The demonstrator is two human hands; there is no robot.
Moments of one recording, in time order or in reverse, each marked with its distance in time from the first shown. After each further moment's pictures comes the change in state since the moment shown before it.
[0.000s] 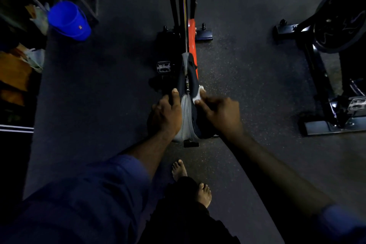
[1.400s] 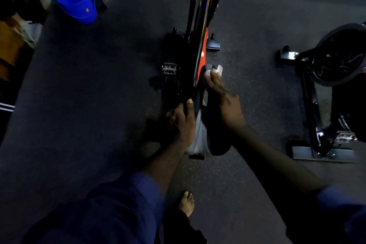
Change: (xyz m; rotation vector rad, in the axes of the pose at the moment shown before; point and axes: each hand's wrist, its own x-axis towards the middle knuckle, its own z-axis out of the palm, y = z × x) left_hand -0.006 0.001 -0.003 -0.254 -0.022 -0.019; right_hand 0.060 -0.020 0.021 -0.137 -0.104 -0.345
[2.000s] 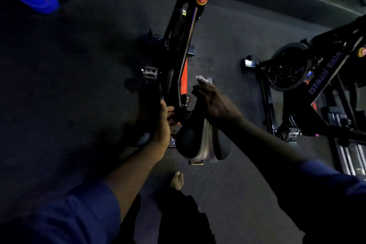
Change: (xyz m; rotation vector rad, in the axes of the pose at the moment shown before) left_hand 0.049 -0.027 -0.059 -0.788 -0.353 -0.319; right_hand 0.041 -0.046 -0.020 -0.388 -0.244 -0.218
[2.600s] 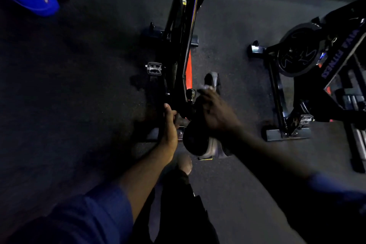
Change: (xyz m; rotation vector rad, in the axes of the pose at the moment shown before) left_hand -0.014 0.002 0.003 0.055 0.051 -0.074; right_hand -0.005 -0.030 0.020 0.021 -0.032 0.218
